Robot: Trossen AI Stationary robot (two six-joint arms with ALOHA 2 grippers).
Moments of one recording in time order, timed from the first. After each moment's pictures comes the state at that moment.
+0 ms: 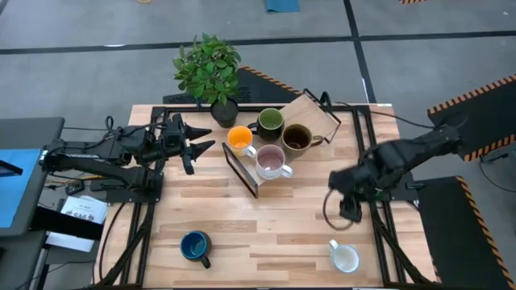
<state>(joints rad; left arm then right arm) -0.04 0.75 0.82 -0.02 -0.41 -0.14 0.41 1.20 1.30 -1.26 -0.26 0.89</state>
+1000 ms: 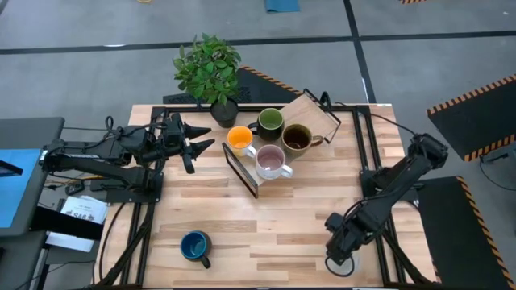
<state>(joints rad) -0.04 0.75 0.82 -0.02 -0.43 -0.12 0.78 1.52 1.12 -0.96 -0.27 1.62</state>
